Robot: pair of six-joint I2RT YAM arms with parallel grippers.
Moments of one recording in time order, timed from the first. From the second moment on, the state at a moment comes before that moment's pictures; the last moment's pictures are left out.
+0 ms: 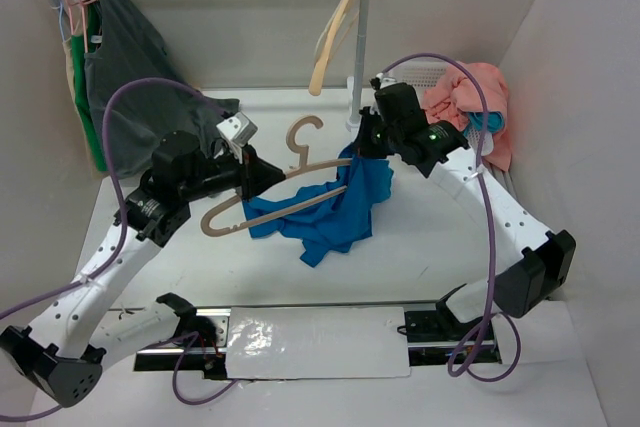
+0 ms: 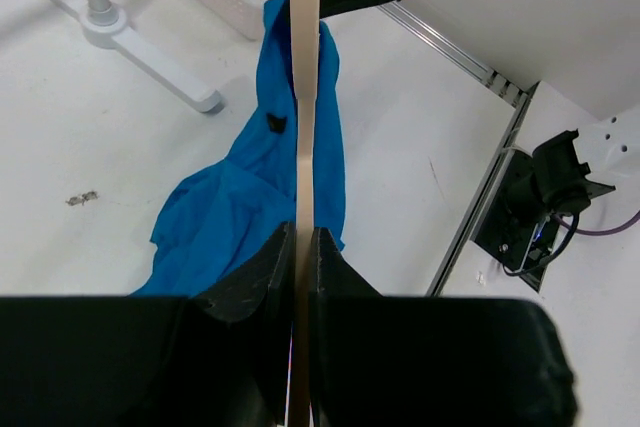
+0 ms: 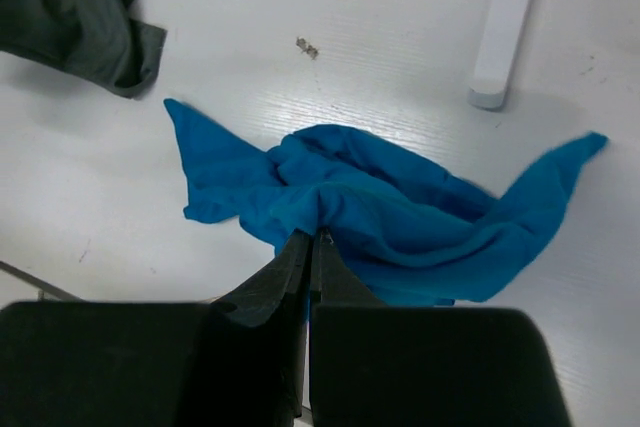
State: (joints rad) left arm -0.48 0.96 1.07 -0.35 0.50 -0.16; right arm 0.54 1.42 1.48 -0.72 0.03 0.47
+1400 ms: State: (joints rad) left arm -0.58 1.08 1.01 -0.21 0.21 -0.34; right arm 0.67 1.47 1.63 -0.75 0.10 0.47
